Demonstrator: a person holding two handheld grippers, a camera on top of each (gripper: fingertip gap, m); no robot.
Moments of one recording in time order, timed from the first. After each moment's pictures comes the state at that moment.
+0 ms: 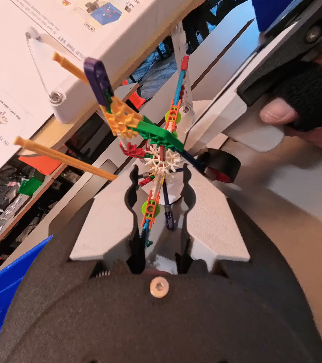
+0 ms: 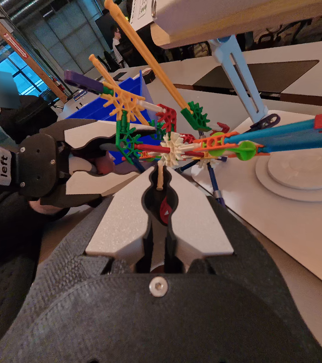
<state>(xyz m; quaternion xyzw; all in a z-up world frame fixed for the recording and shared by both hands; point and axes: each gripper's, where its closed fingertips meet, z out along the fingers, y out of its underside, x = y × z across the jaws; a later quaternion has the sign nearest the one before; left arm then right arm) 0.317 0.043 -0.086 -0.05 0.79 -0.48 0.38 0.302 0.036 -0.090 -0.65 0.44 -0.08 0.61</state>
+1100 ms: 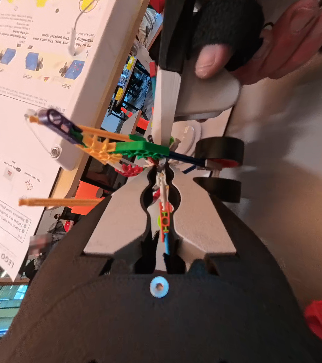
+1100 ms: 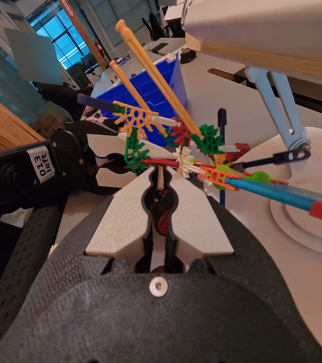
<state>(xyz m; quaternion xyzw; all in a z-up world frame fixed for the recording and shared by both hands) 0.320 0.034 -0.086 0.14 0.77 -0.42 0.46 0.306 0.046 -0.077 -0.71 0.35 0.00 0.61</state>
